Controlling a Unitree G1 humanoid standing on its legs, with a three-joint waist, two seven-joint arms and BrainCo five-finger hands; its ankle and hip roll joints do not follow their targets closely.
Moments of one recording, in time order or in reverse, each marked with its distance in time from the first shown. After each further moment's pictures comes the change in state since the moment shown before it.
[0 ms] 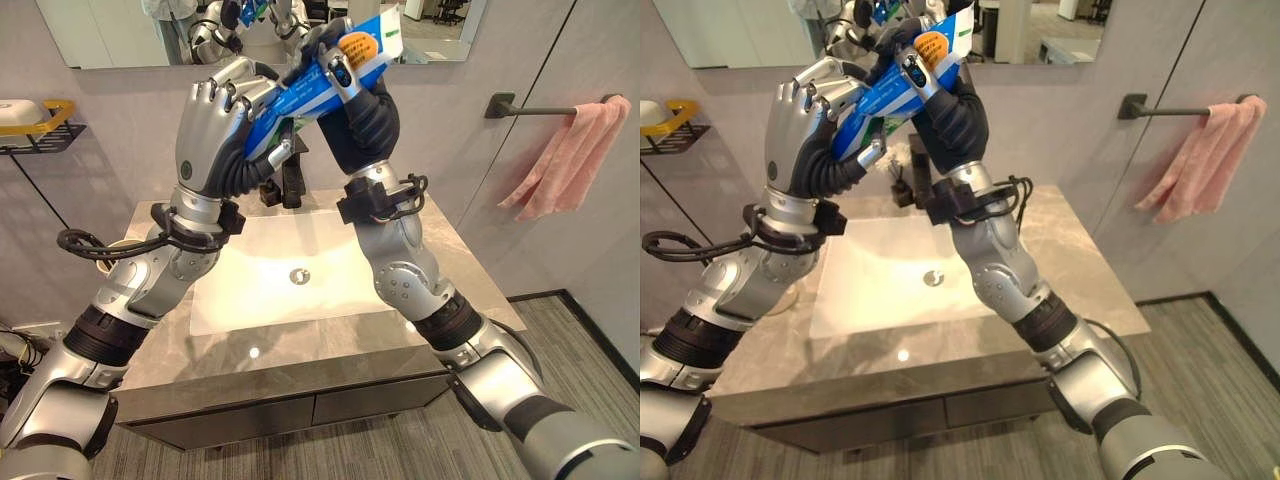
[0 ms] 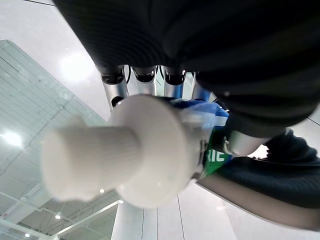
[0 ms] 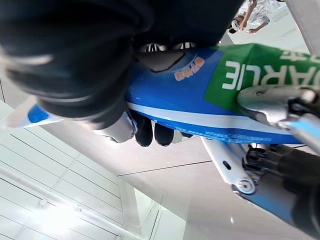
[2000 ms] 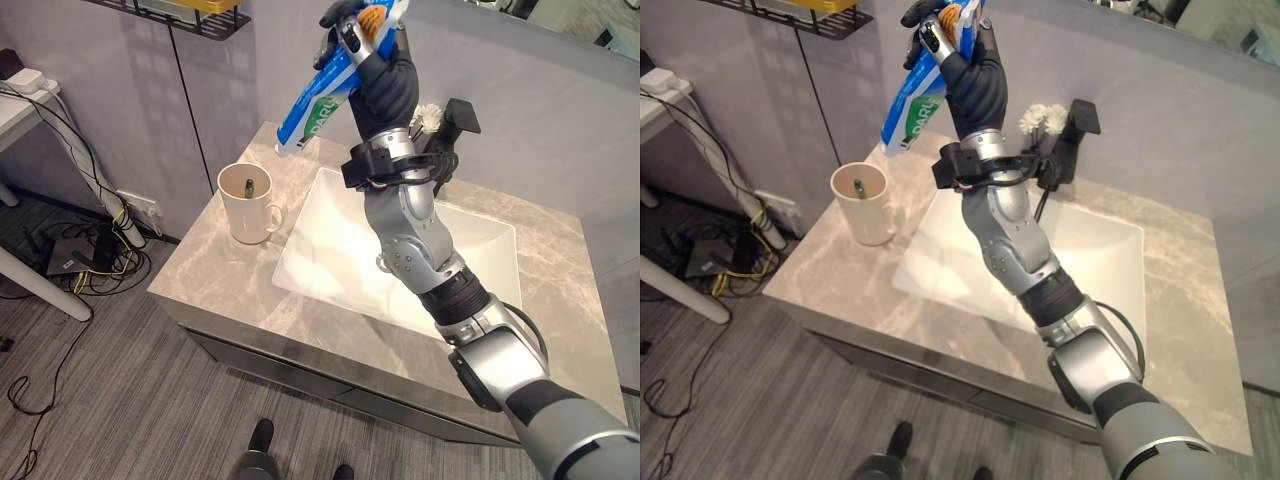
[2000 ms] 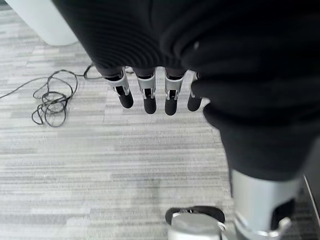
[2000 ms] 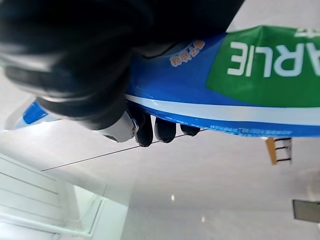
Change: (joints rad) left arm 0.784 -0.476 0.236 1.303 -0.487 0.191 -0.322; right arm -0.109 -0.033 -0.069 0.154 -0.229 0.039 -0.155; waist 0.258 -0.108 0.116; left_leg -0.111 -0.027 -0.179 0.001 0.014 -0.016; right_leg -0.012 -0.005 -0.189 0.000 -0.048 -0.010
